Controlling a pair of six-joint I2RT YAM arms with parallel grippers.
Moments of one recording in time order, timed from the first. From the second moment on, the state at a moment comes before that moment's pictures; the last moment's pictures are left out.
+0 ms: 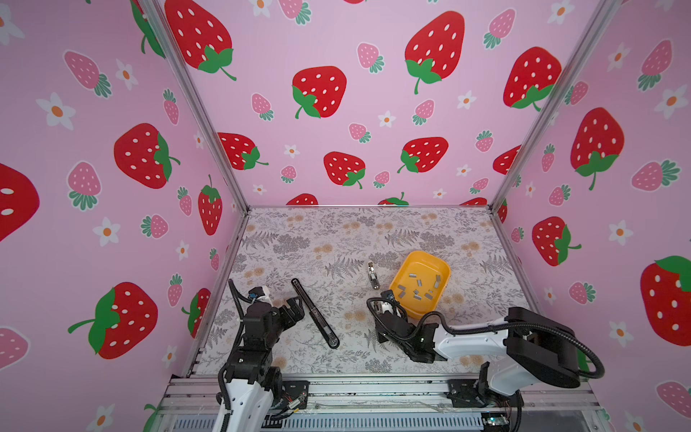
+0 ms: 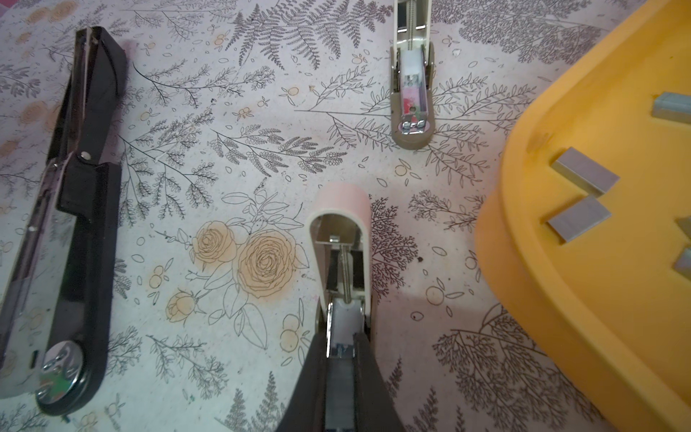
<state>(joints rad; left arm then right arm) -0.04 0.37 0.27 -0.47 0.08 -0.60 1.30 1.53 0.59 0.13 0.50 0.70</state>
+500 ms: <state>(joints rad) -0.04 0.37 0.27 -0.47 0.08 -0.60 1.30 1.55 0.59 0.13 0.50 0.70</state>
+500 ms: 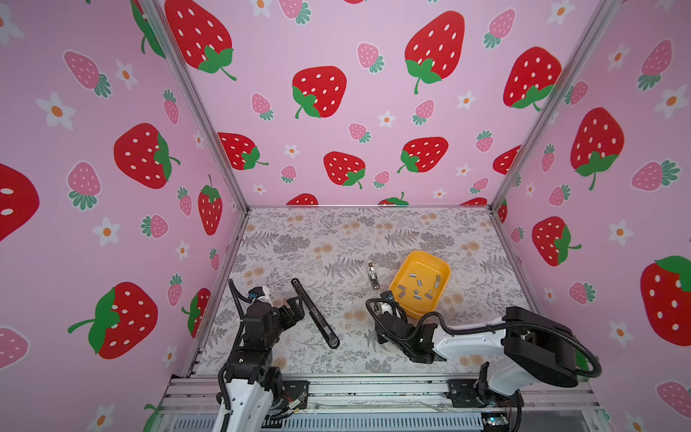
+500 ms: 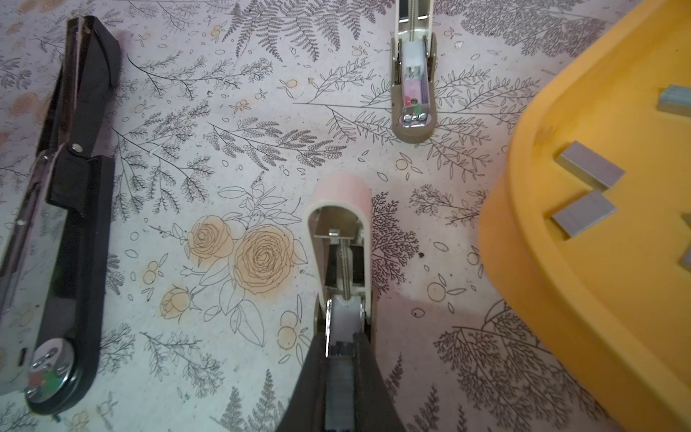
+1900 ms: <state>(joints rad) -0.04 0.46 0.27 -0.44 0.06 -0.60 1.18 1.27 0.72 -0.04 0.52 0.54</state>
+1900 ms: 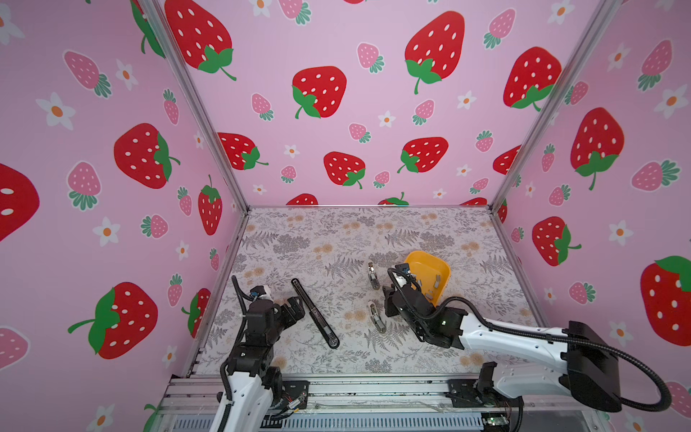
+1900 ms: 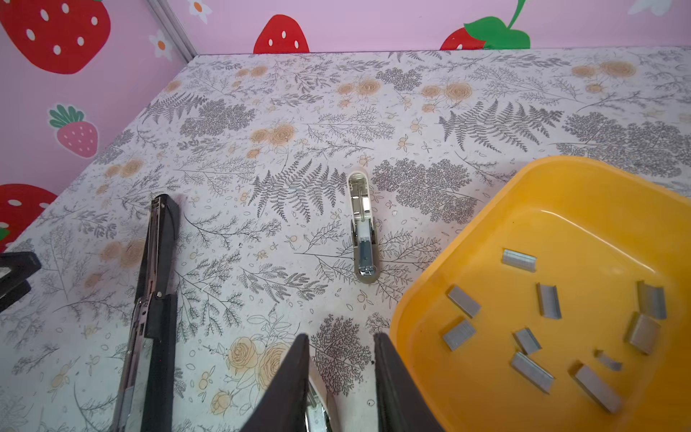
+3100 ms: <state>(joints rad) -0.04 0.37 0.26 -0.44 0.03 -0.60 1.17 1.50 0.61 0.01 0.20 0.53</state>
